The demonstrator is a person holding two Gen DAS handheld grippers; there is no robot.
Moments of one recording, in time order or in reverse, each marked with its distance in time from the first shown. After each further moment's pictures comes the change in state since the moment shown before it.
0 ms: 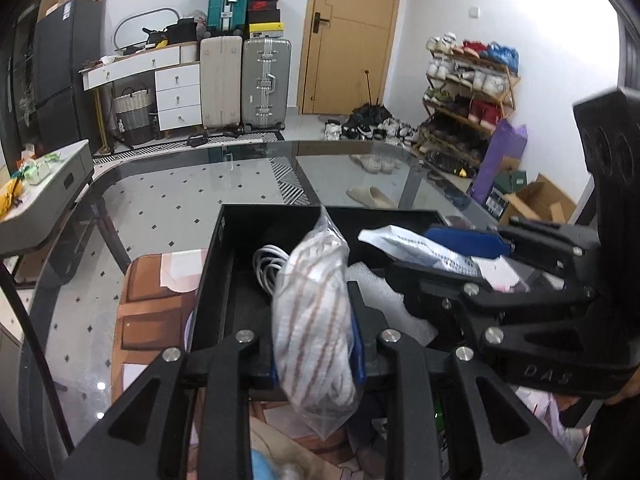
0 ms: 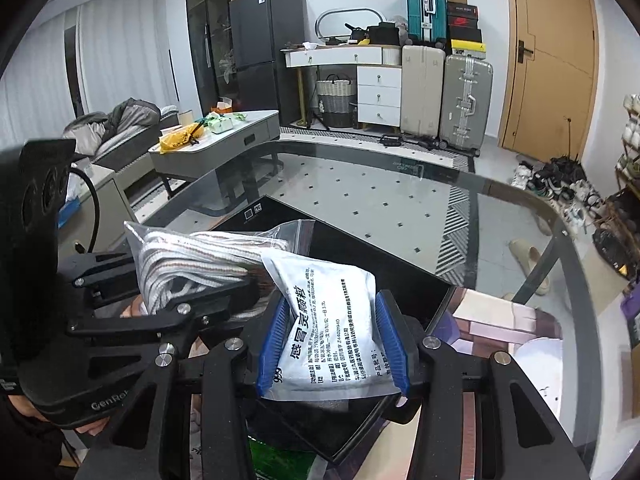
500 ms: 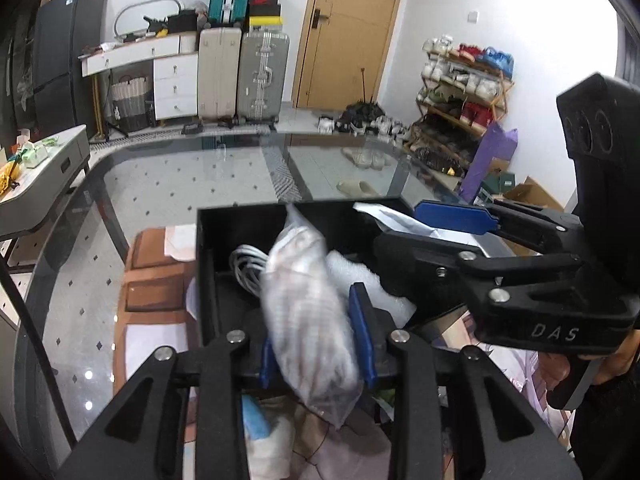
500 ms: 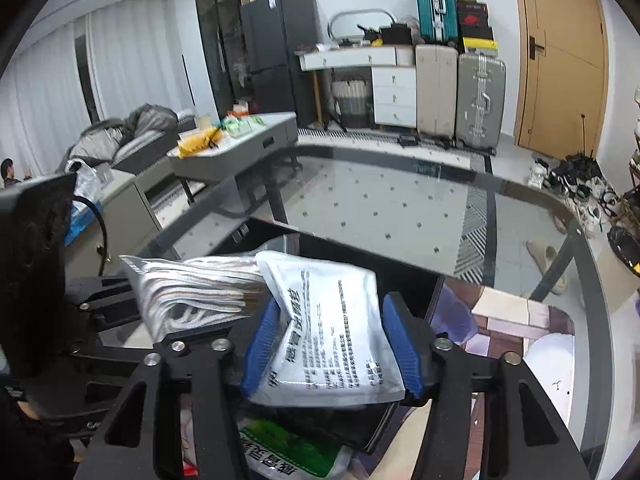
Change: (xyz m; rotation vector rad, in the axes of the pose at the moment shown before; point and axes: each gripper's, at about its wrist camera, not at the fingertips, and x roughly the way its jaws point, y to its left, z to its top) left arm -0.030 0.010 -0.012 -0.046 -0.007 -0.053; right arm -0.019 0.010 0.002 -0.005 -0.038 0.053
